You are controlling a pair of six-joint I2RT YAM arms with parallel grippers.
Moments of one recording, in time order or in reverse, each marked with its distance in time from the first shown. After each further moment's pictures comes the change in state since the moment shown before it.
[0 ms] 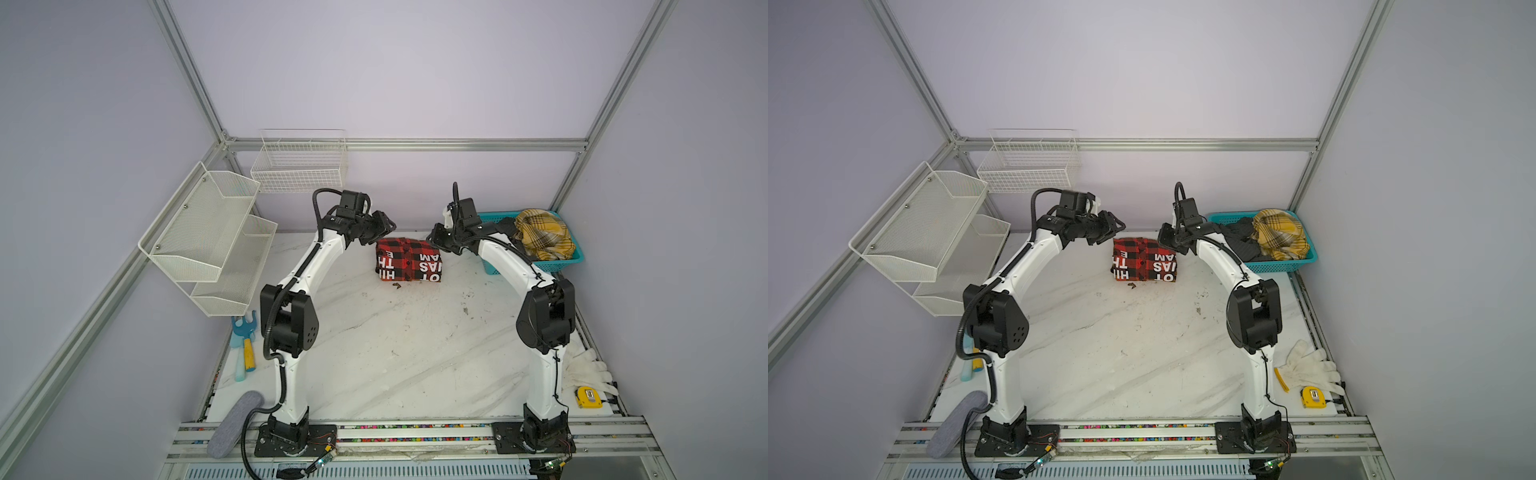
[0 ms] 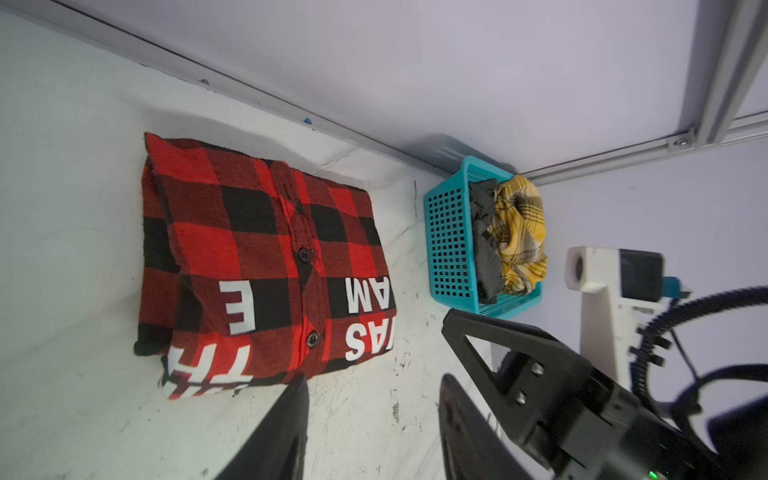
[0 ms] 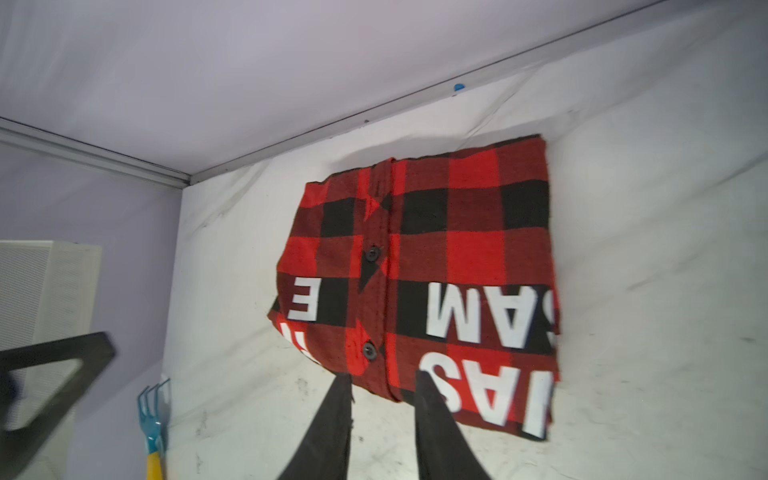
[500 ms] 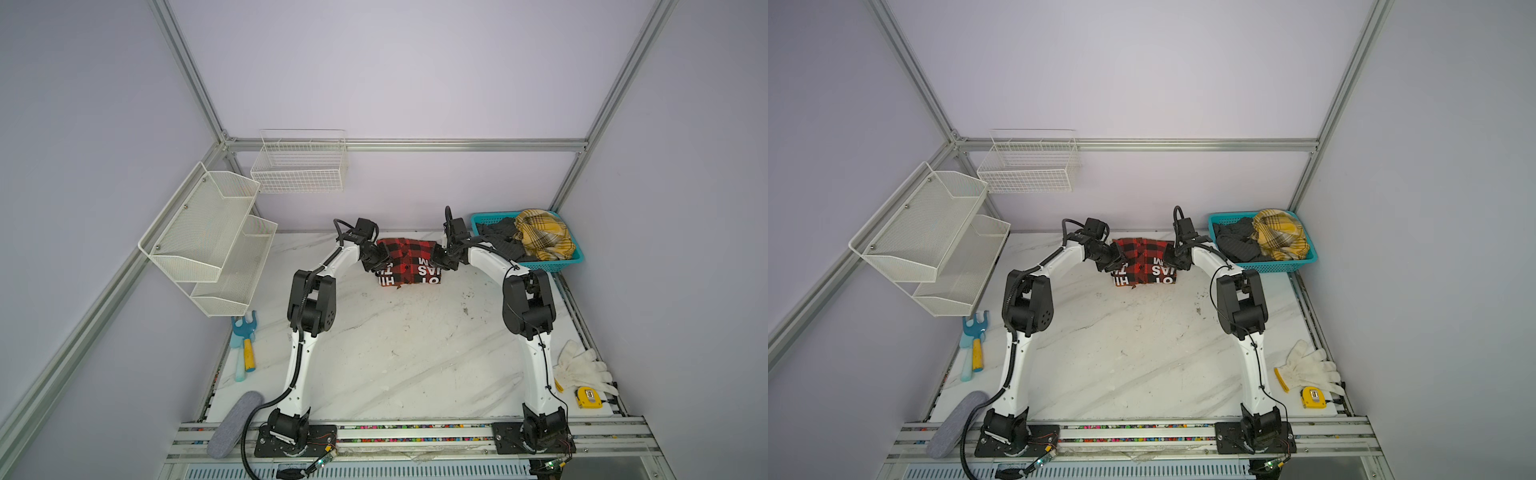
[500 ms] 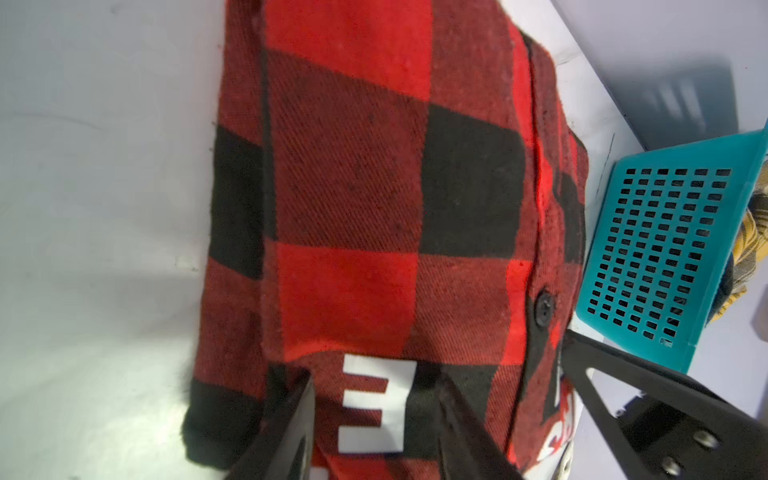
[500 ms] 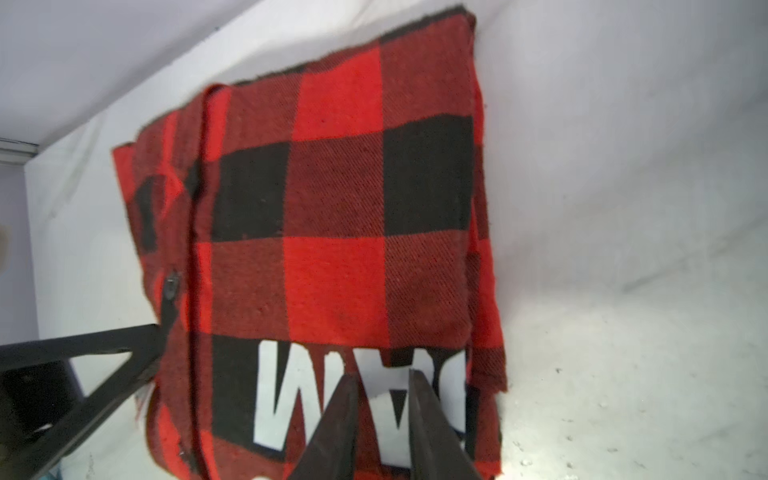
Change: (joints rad) left arm 0.010 0.270 0.017 -0.050 -0.012 0.004; right arm -0.047 0.171 -0.098 0.055 0.003 -0.024
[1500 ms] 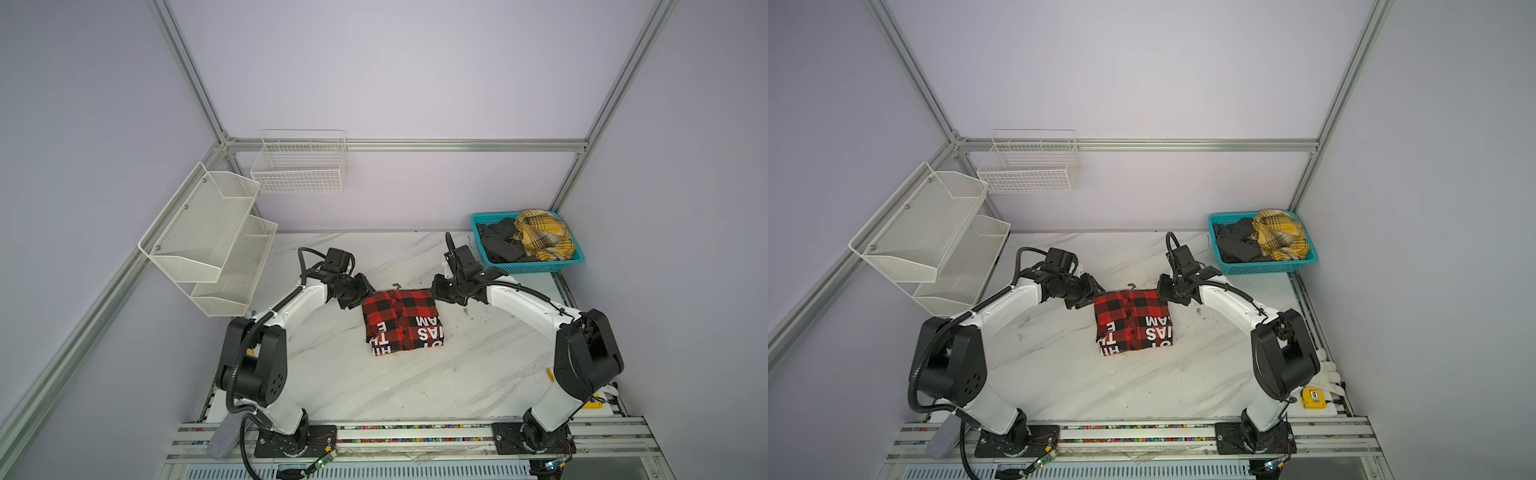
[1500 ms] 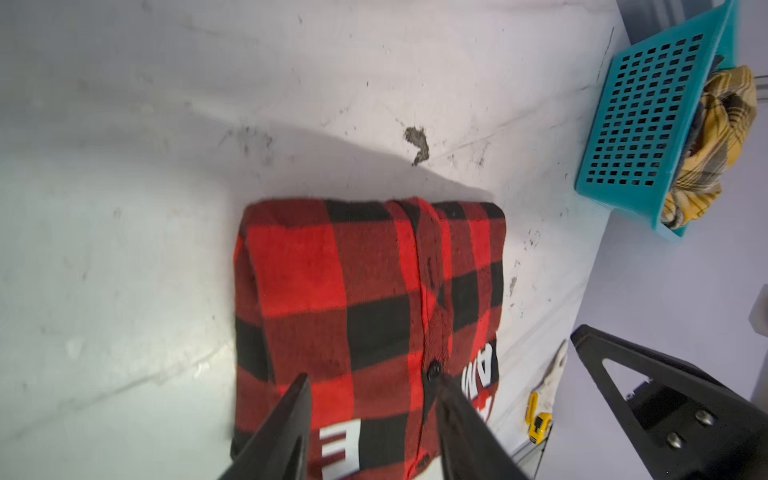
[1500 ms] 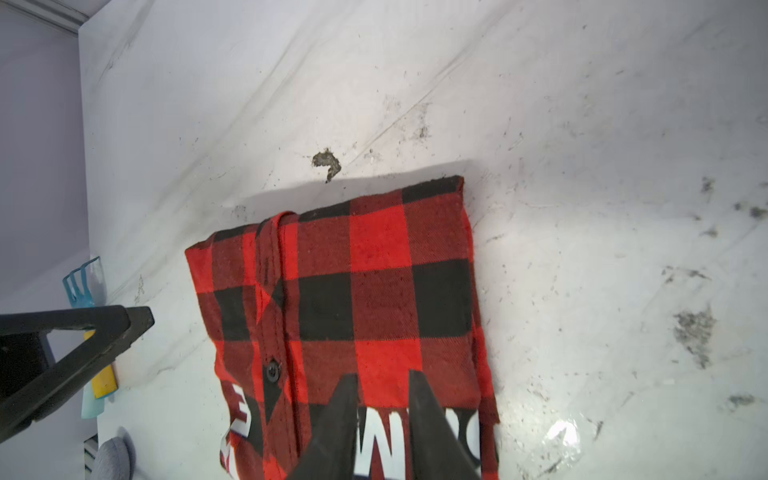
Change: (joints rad) left arm 0.011 -0.713 -0.858 0.113 -0.011 -0.027; right arm 0.179 -0.573 -0.585 0.026 0.071 0.089
